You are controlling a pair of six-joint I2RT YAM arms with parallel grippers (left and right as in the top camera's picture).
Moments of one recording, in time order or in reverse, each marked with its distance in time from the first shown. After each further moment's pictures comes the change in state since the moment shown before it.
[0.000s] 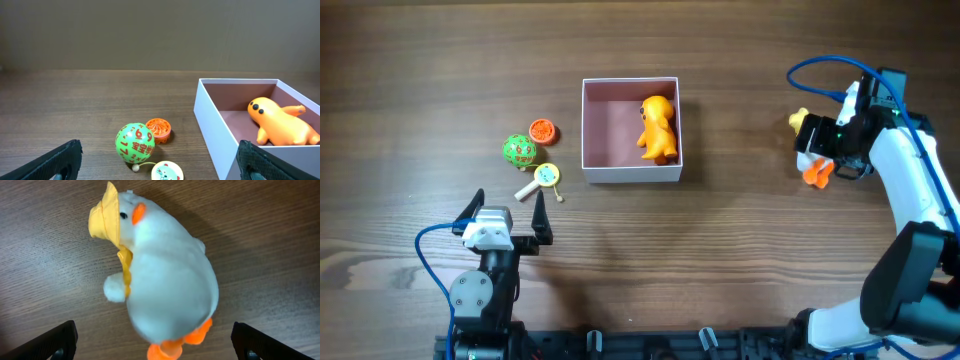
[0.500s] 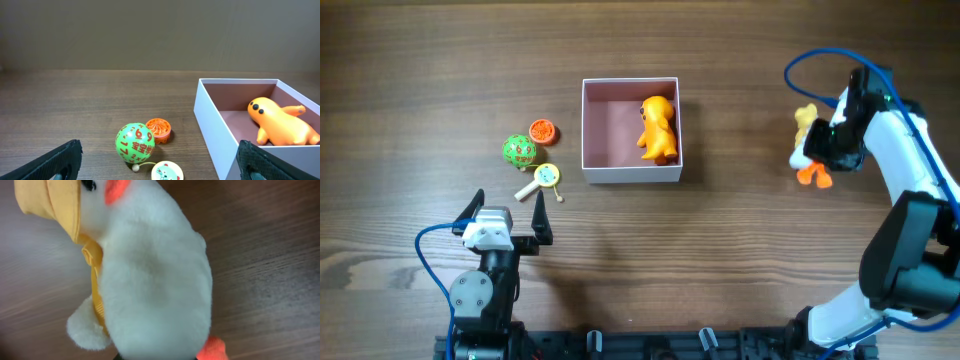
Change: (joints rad) left arm 0.000 0.000 0.000 0.000 0.000 0.000; right arm 0.023 0.111 0.108 -0.138 -0.003 0.081
